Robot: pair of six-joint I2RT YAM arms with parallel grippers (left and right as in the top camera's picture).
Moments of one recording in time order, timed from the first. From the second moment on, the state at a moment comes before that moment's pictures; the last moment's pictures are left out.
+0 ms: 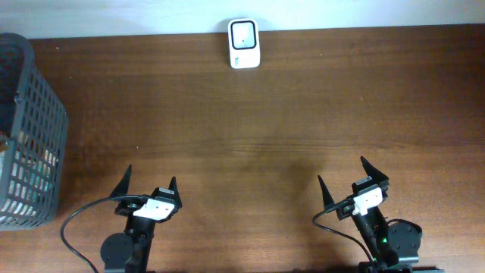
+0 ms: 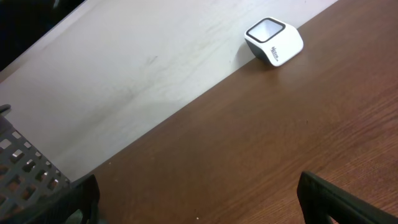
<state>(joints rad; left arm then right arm) -0.01 0.01 0.02 -0.07 0.10 0.58 0.00 0.01 0.01 -0.05 -0.34 -0.21</state>
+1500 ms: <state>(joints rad) -0.01 0.01 0.02 -0.03 0.11 0.58 0.00 0.01 0.01 -0.05 -0.34 -0.21</state>
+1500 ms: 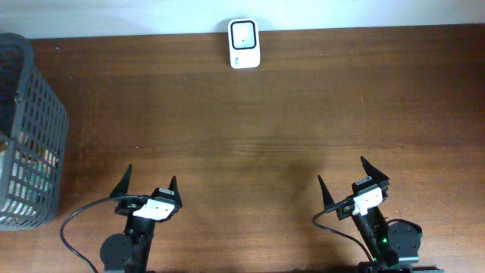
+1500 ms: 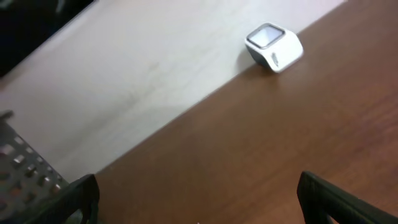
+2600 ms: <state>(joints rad) -0.01 1.07 1.13 -0.81 0.28 0.31 0.00 0.01 0.01 -0.05 -0.35 -0.21</state>
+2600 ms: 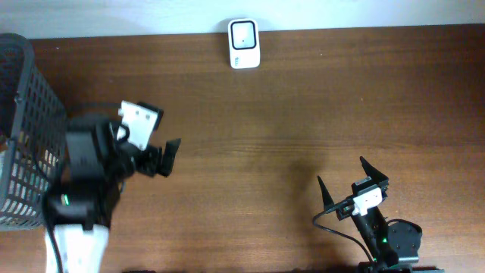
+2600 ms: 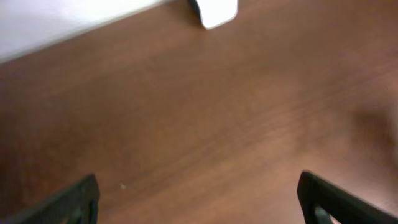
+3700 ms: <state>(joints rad) 0.29 1.37 1.82 -1.03 0.36 -0.05 0.00 0.01 0.01 -0.05 -0.35 -0.21</state>
